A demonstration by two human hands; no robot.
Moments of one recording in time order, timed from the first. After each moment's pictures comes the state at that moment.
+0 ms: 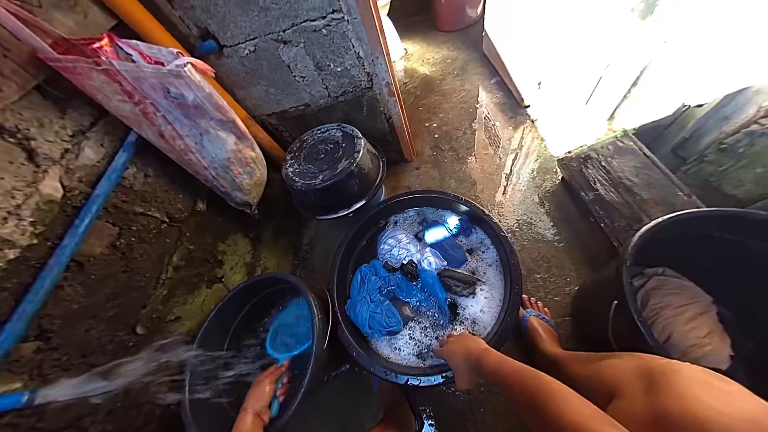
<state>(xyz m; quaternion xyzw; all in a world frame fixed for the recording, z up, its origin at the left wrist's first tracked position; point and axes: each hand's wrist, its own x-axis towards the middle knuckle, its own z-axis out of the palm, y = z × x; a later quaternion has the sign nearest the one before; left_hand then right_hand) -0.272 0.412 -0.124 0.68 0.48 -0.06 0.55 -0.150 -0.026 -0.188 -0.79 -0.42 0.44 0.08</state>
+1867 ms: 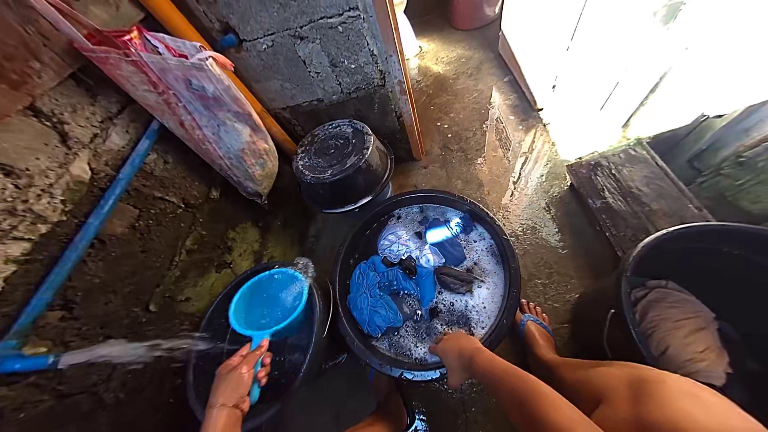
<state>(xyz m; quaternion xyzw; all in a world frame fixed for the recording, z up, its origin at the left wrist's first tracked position) -0.262 0.345 -0.026 0.71 0.47 0.09 0.51 -0.150 -0.027 -0.182 -0.79 -0.42 0.44 0.07</state>
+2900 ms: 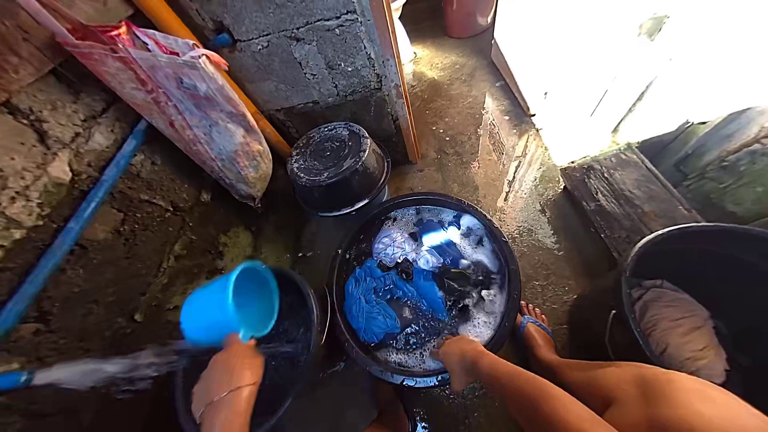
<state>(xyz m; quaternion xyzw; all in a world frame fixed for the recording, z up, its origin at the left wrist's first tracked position) -0.215 0.300 0.021 0.89 0.44 -0.10 -0.04 -0.148 -0.024 -0.180 -0.79 -0.41 0.45 0.06</state>
